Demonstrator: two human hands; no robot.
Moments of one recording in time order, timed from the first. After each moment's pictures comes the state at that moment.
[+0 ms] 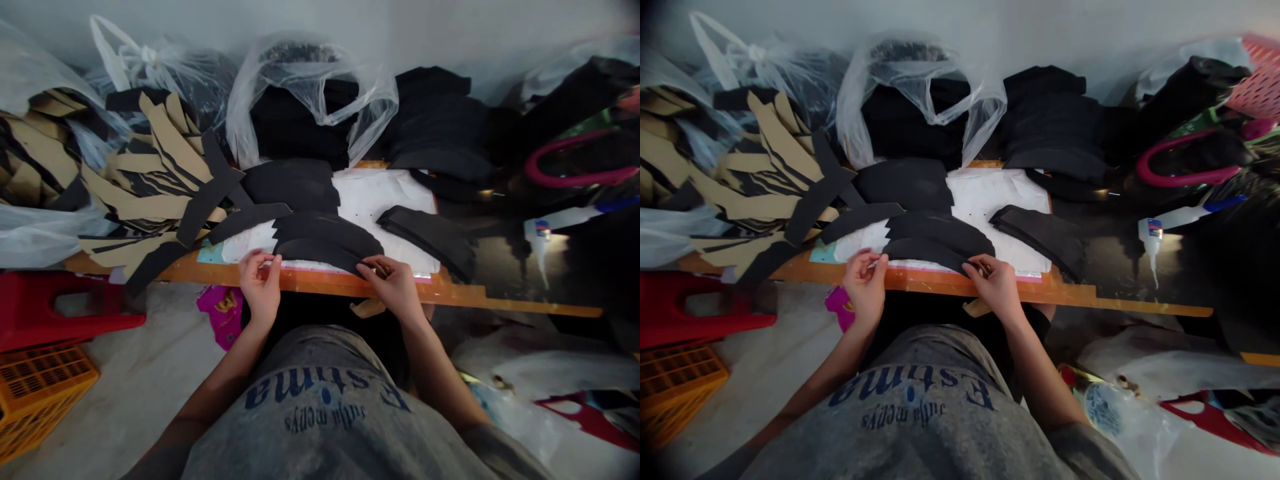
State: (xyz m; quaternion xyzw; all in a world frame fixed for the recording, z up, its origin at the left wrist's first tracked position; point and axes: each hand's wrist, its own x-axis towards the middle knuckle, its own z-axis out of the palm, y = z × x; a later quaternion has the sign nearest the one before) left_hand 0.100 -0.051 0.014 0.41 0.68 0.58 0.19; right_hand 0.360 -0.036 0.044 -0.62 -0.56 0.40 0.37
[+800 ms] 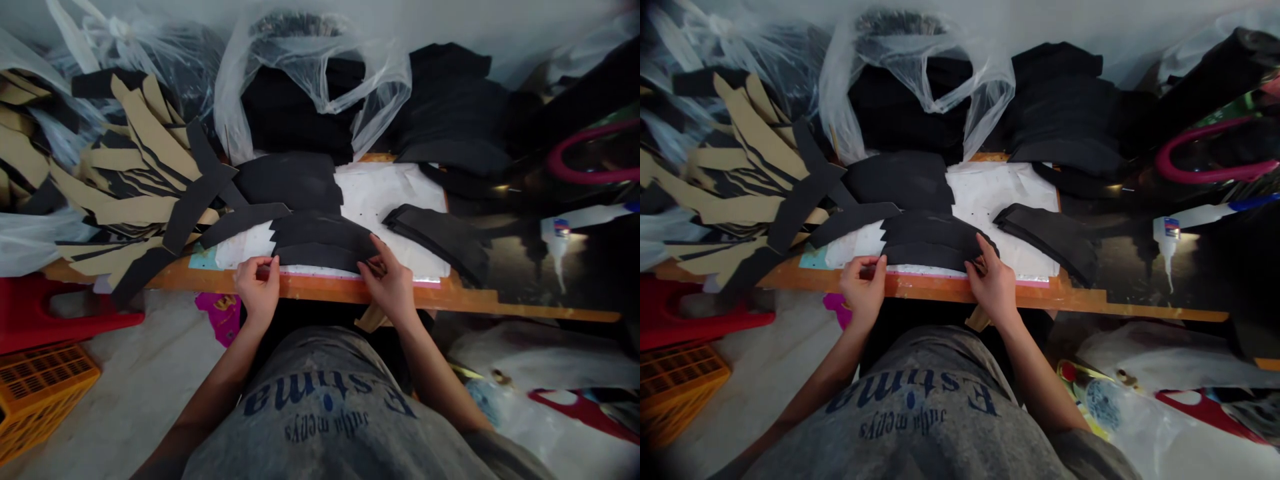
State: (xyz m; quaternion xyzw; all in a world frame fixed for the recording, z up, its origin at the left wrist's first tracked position) left_hand 0.088 -0.042 -0.002 0.52 0.74 0.42 0.06; right_hand 0.353 -0.025 0.018 -0.65 -0.62 0.27 0.34
